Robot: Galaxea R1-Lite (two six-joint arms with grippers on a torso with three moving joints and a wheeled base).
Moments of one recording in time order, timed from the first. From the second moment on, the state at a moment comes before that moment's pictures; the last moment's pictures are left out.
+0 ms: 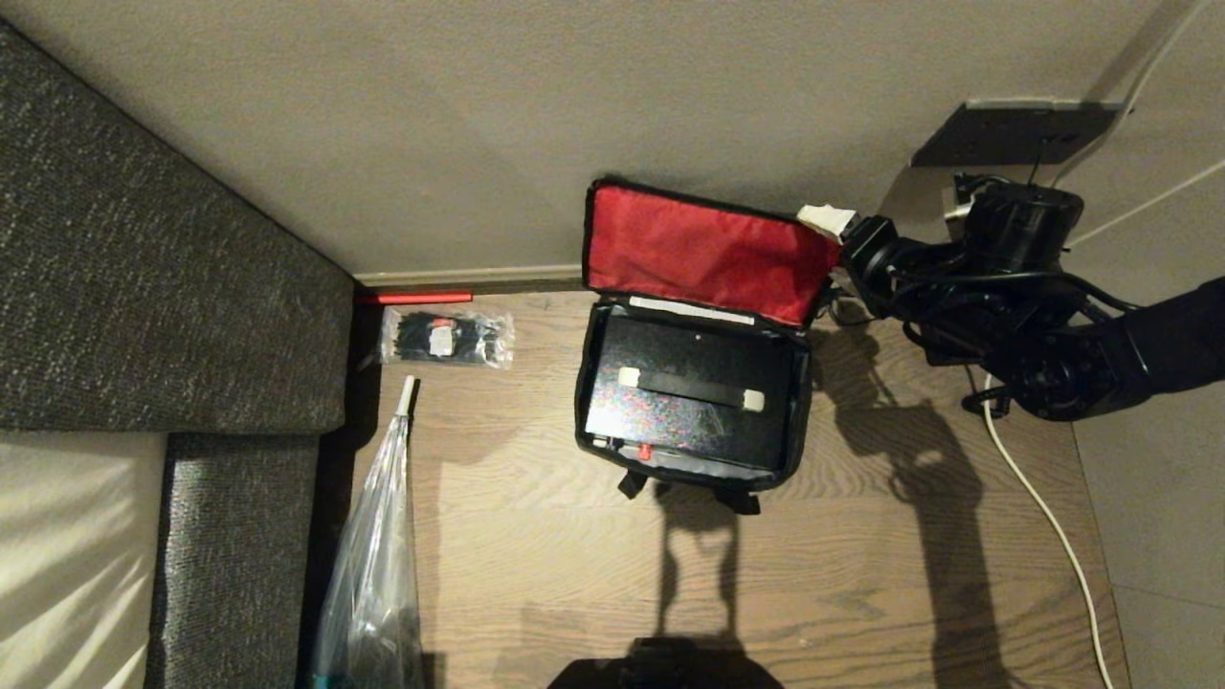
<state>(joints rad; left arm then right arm) 0.00 0.00 0.00 0.00 0.01 -0.01 0.21 1.98 -1.19 -0.88 0.19 0.80</state>
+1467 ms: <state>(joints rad) 0.00 0.00 0.00 0.00 0.01 -0.01 0.22 1.56 -0.57 -0.78 0.42 0.66</state>
